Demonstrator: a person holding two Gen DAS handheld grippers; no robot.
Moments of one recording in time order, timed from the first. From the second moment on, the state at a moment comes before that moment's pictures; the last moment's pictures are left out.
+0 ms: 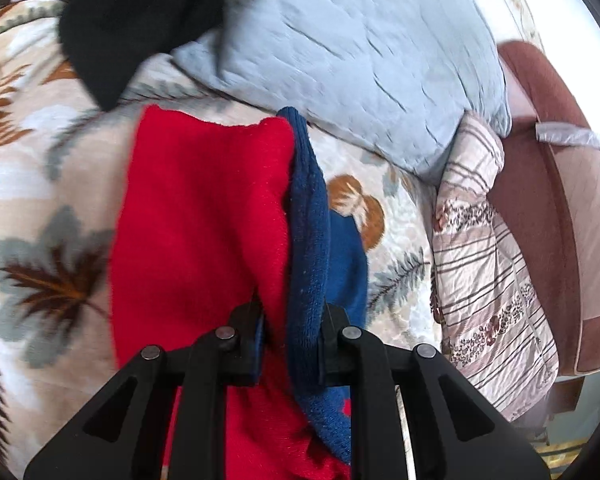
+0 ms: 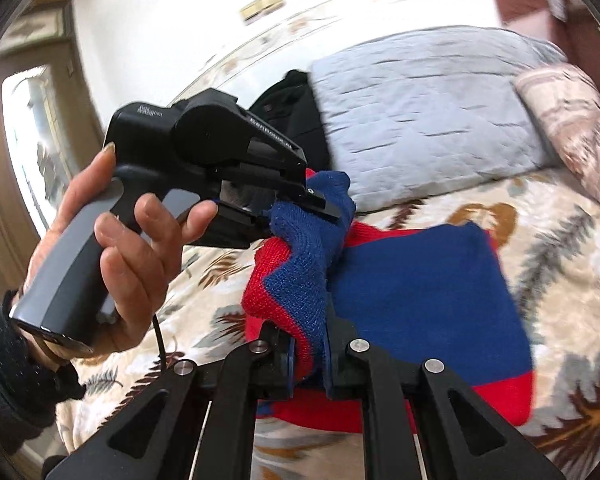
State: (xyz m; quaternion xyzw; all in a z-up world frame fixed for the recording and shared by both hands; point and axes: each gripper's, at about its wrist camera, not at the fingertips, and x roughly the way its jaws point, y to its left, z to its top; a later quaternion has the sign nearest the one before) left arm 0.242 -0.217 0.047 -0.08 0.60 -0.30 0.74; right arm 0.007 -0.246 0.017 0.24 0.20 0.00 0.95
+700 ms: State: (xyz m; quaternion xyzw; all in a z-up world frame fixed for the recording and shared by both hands) left arm 0.230 -0.283 0.037 -0.04 0.60 -0.31 0.74; right arm -0.027 -0.355 -0.045 0.45 0.23 -0.07 0.86
